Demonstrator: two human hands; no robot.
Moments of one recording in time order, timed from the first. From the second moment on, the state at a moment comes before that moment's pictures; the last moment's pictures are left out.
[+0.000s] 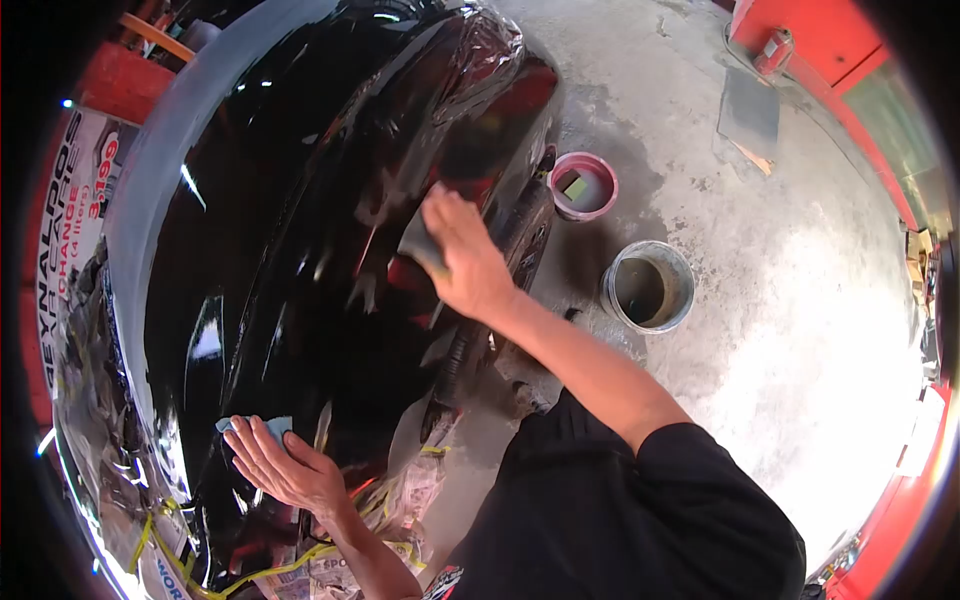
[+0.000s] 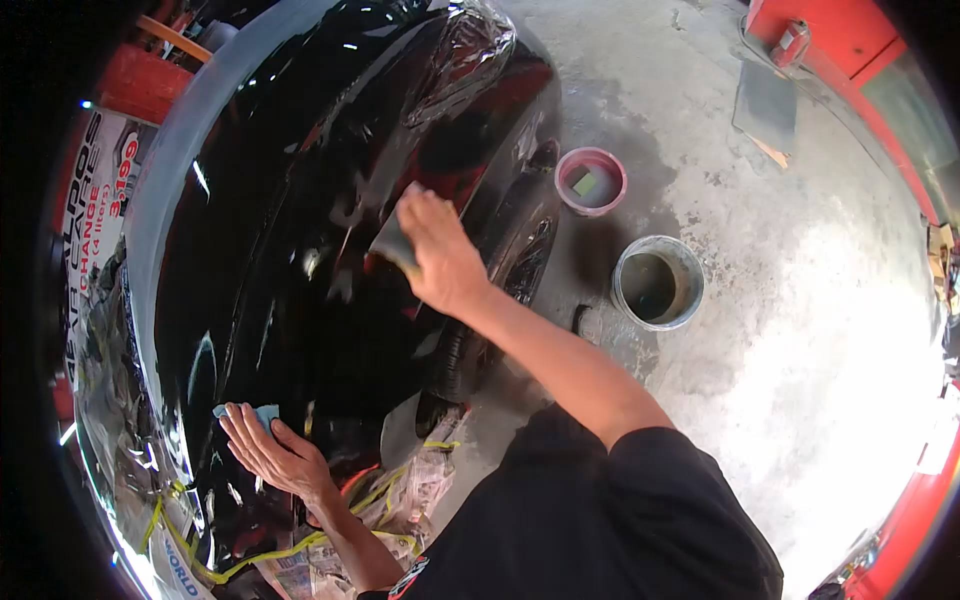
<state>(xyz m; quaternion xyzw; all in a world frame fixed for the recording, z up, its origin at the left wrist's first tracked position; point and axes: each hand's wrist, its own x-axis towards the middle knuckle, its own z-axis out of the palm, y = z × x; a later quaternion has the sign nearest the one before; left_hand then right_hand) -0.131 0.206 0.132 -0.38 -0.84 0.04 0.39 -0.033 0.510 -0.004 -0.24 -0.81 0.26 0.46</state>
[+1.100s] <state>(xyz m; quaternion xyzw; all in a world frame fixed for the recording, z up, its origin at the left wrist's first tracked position) -0.141 0.248 0.129 -0.39 -0.82 0.11 0.40 -0.028 0.804 -0.069 -0.30 -0.83 0.26 0.40</state>
